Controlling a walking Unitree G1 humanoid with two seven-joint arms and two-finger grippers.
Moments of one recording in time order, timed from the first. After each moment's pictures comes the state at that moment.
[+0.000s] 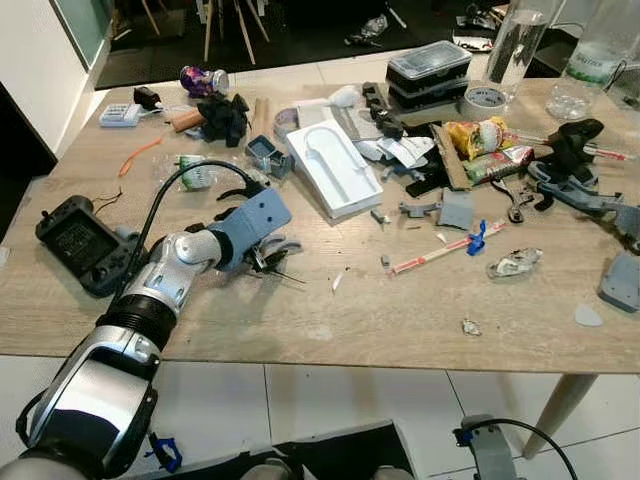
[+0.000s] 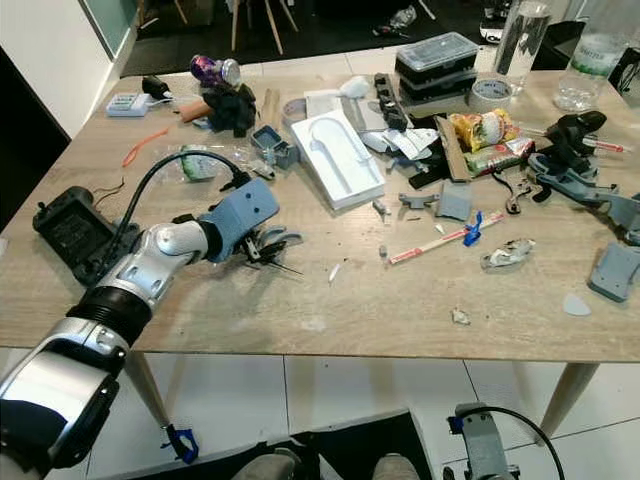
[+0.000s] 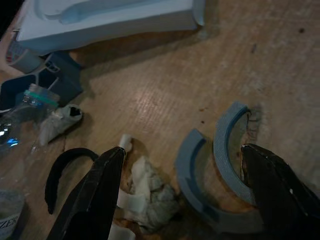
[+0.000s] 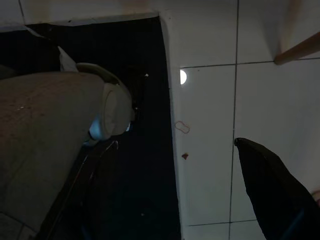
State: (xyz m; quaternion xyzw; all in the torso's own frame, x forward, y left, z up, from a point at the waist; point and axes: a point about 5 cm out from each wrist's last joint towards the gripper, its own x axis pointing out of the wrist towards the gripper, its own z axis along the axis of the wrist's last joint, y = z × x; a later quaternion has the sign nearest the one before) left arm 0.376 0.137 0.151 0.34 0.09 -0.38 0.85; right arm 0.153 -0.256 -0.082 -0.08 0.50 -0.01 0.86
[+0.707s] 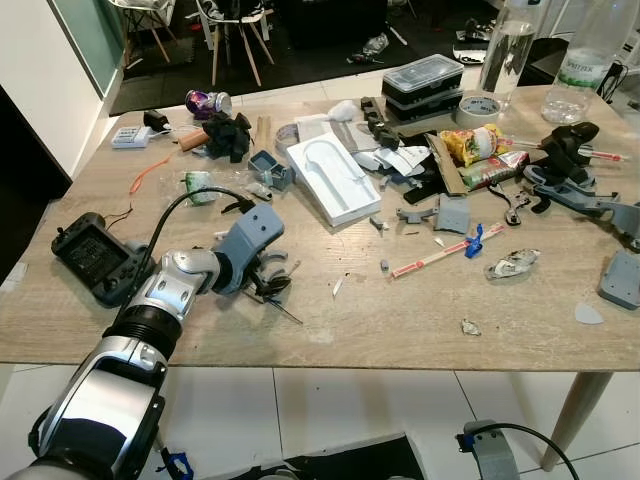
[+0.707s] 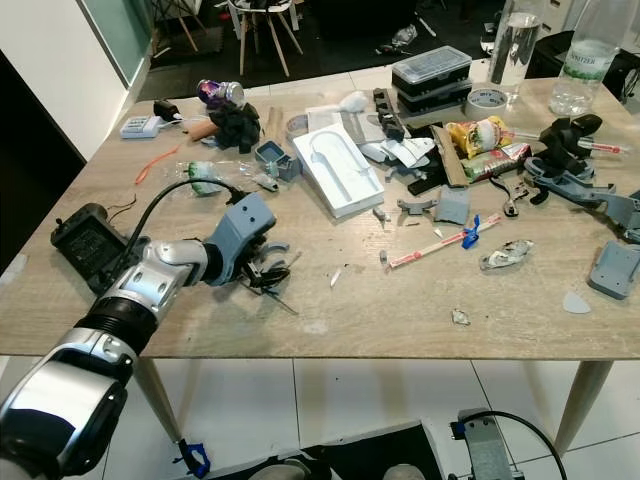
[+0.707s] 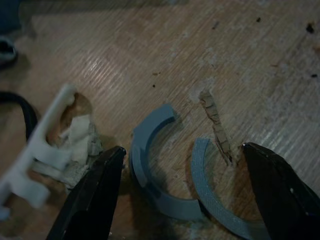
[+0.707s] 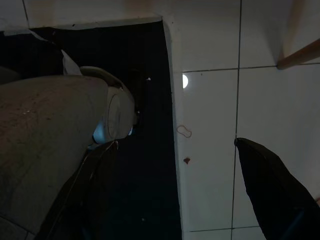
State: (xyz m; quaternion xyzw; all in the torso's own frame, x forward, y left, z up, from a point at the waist) left arm 0.364 0.138 0.119 0.18 0.22 -0.42 0.86; right arm 0.148 -0.257 -0.084 -0.09 0.51 -0.02 0.86
